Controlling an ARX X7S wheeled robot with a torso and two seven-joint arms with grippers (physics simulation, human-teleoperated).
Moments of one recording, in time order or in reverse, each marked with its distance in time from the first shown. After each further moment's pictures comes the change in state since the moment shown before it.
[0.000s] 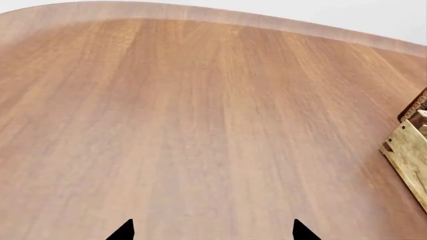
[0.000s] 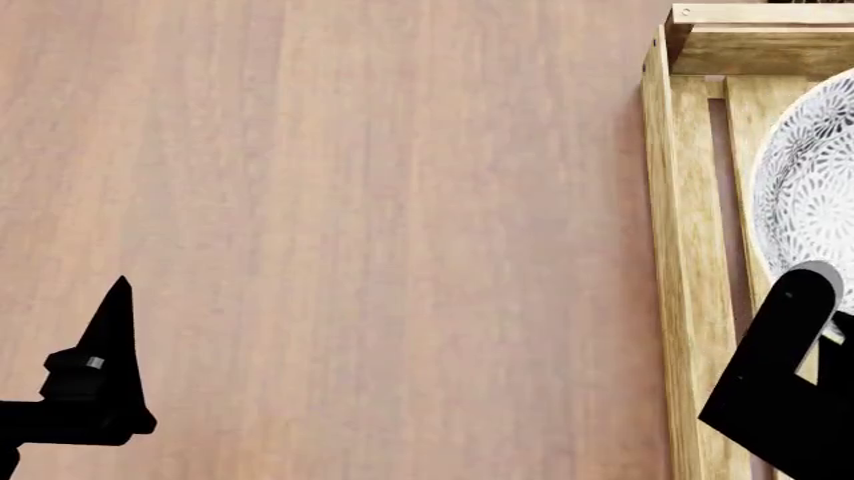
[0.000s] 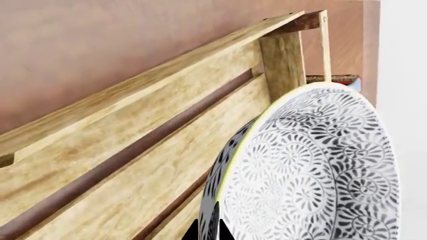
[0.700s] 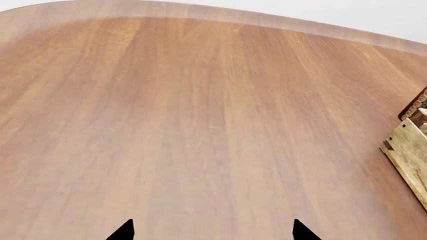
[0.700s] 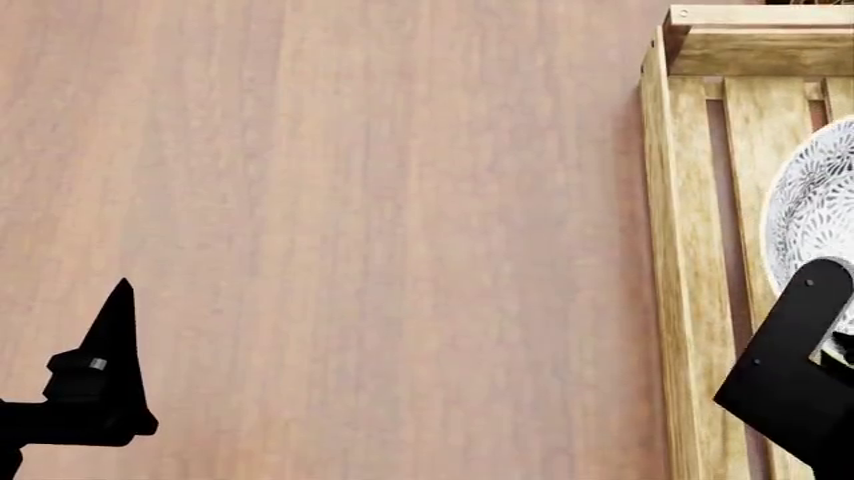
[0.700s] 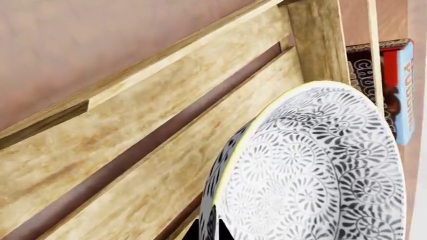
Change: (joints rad) left arm 0.003 -0.007 0.012 -0.012 0.001 0.015 -0.005; right arm 0.042 -0.031 -0.040 0.135 0.124 -0.049 0.000
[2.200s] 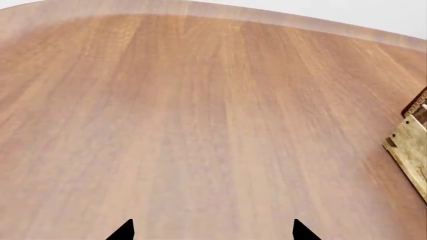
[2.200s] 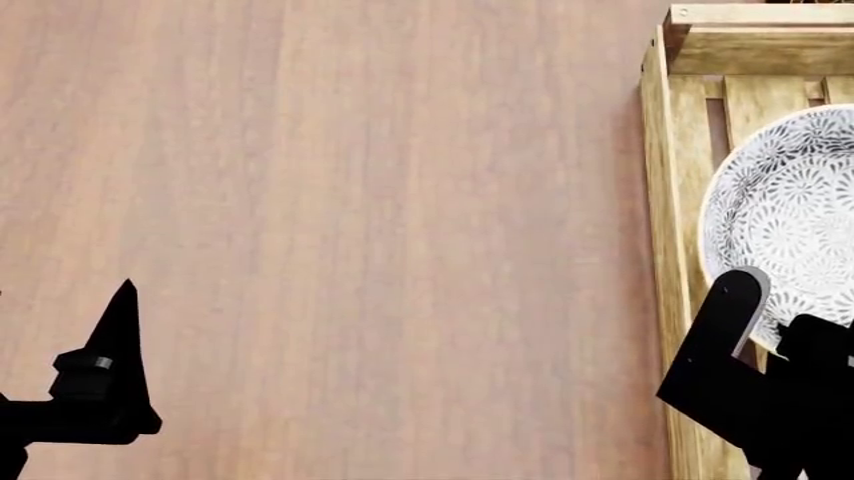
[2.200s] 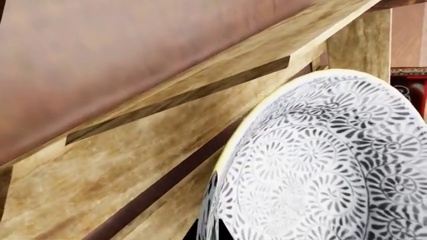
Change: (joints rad) left arm -0.007 -0.015 0.027 -0.019 -0.003 0.021 -0.015; right arm -0.060 -0.203 -0.040 0.253 -0.213 -0.098 -0.023
